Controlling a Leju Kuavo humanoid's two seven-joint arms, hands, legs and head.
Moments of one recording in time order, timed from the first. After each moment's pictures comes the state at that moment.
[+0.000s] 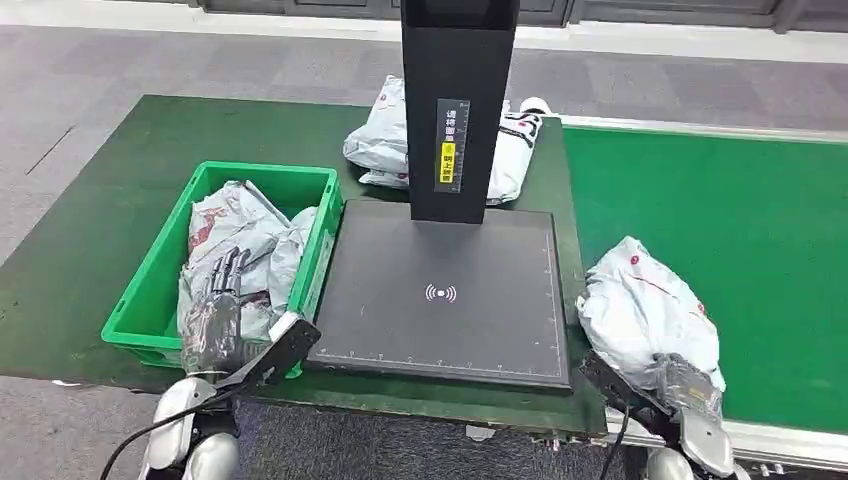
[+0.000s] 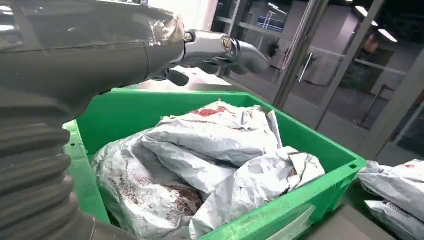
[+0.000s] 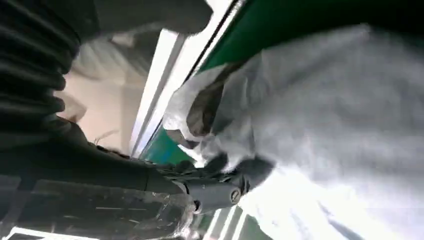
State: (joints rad) left arm 0.06 -0.04 -0.19 -1.69 -1.05 0.29 0.12; right arm 0.04 -0.16 -0.07 -1.37 1.11 0.22 0.42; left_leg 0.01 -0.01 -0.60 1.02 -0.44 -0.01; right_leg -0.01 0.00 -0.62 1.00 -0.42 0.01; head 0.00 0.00
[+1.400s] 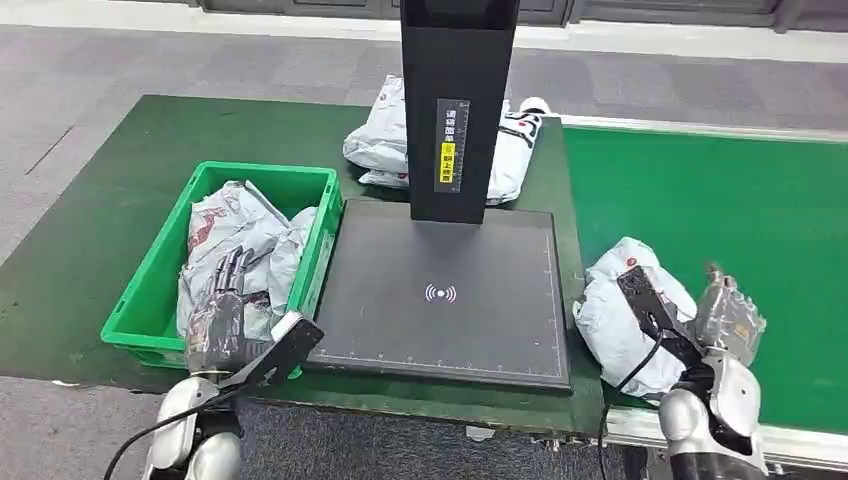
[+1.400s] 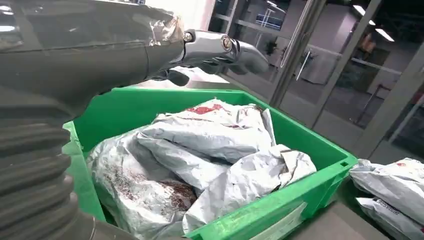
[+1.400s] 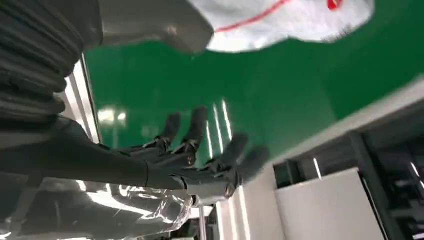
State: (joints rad) left arm 0.06 -0.06 -0.19 -1.69 -1.05 0.29 0.10; right arm -0.13 -0.10 -0.15 -1.41 1.09 -0.14 0.27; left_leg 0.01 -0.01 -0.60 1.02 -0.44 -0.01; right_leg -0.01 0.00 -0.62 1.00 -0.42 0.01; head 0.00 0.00
